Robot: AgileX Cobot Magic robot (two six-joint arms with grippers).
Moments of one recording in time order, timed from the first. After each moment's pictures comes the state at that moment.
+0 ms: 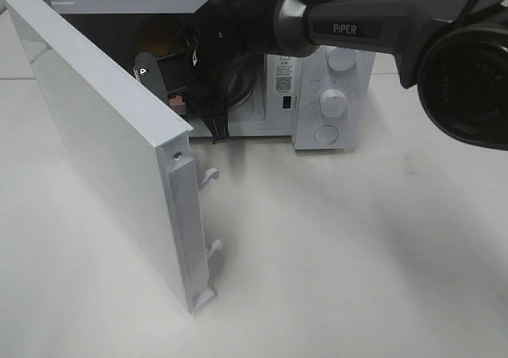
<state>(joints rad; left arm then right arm) 0.13 0.00 -0.52 -0.22 1.07 0.13 0.67 2.41 -2.01 -0.15 0.53 -1.21</state>
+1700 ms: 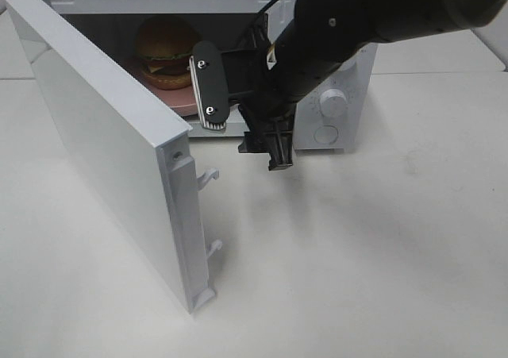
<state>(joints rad) 0.13 0.00 -0.52 -0.22 1.07 0.13 0.65 1.87 -1.27 -0.10 0.33 -1.09</state>
